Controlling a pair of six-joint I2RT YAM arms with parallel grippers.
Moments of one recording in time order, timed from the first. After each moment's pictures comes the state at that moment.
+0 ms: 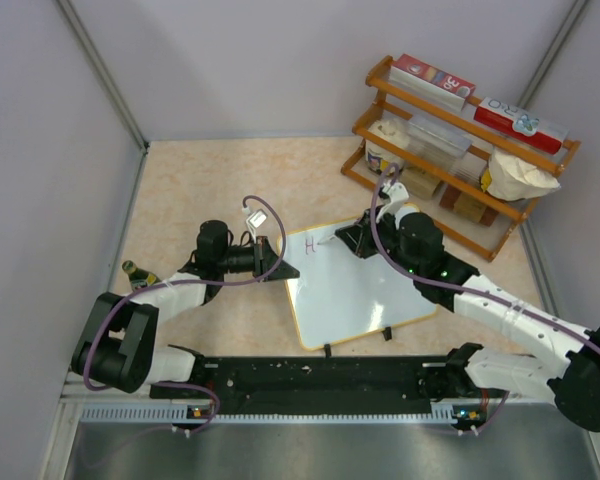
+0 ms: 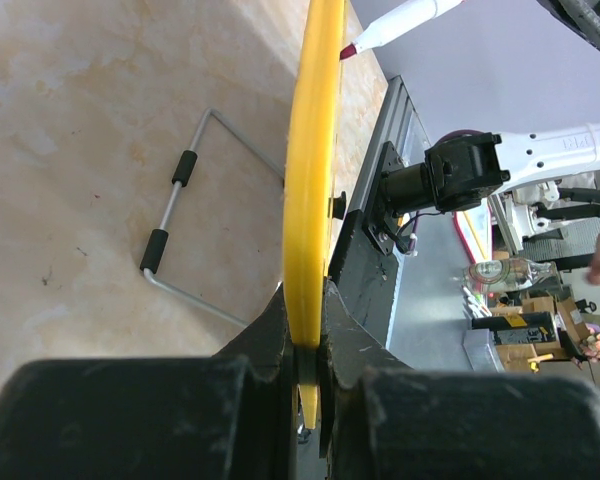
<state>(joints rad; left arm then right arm) -0.31 1.33 0.48 0.47 1.04 -0.63 0.73 1.06 0.73 0.13 -0.02 0.45</state>
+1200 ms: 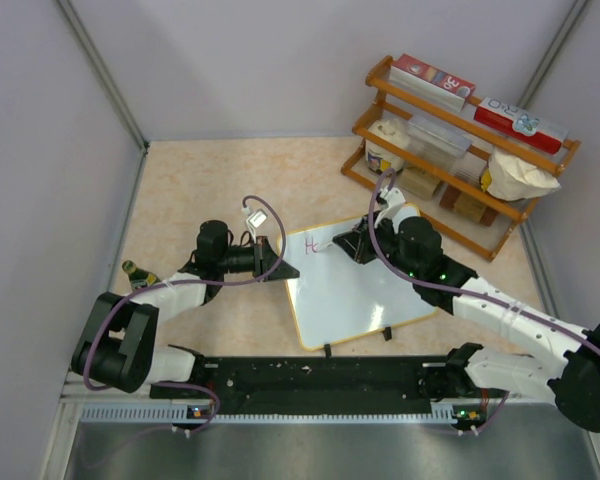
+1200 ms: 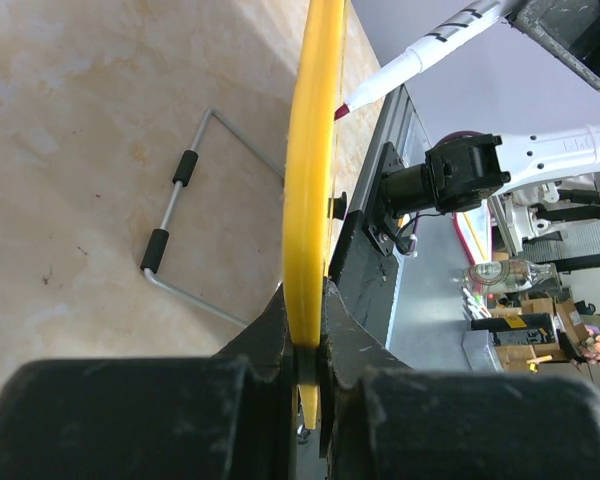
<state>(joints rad) -0.31 1.33 0.48 0.47 1.03 -0.63 0.73 1.06 0.69 0.16 -0.07 0.46</state>
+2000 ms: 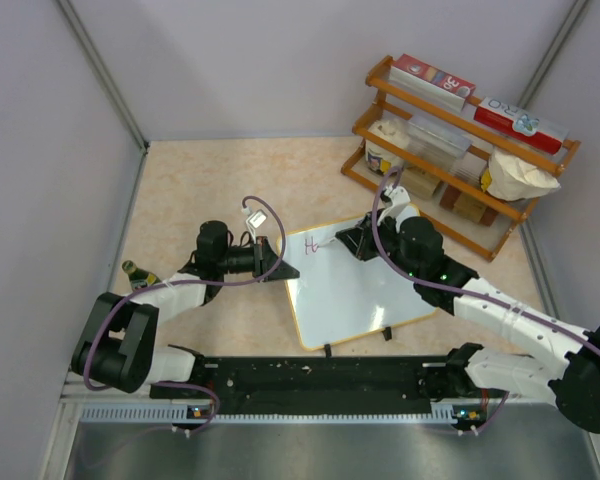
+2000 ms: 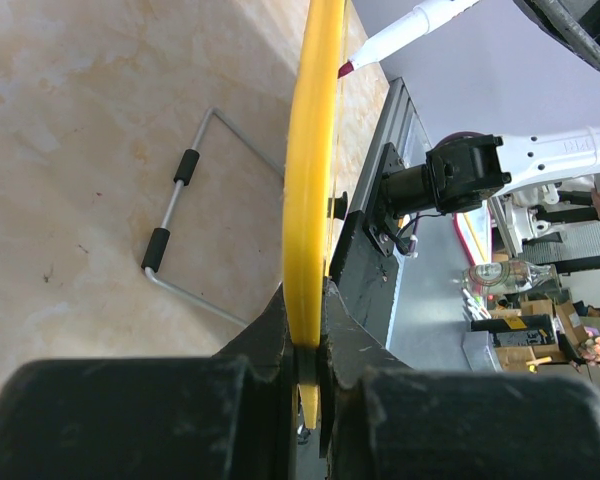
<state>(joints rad) -0.31 1.33 0.48 0.47 1.03 -0.63 0.73 1.05 0.69 0.16 -0.01 0.48</state>
